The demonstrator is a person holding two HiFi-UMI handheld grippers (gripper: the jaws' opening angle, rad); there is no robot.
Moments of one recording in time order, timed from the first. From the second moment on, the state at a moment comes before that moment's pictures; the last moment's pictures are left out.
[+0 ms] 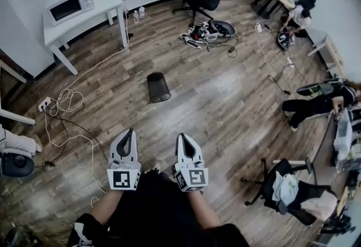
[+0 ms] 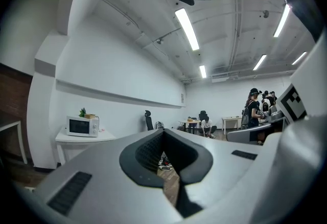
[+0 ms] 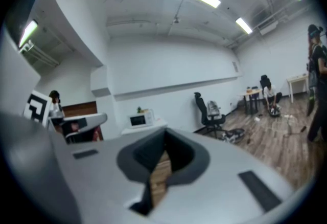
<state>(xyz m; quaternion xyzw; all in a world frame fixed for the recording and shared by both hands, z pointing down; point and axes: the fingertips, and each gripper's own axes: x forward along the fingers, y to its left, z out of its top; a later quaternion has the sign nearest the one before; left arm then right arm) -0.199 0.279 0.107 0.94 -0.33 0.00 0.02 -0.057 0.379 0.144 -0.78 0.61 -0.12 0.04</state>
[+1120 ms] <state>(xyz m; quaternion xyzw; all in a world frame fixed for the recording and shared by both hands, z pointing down) -0.072 0.139 0.174 0.93 -0.37 0.02 0.05 0.079 0.214 0.206 -0.74 0.66 -0.14 0.00</state>
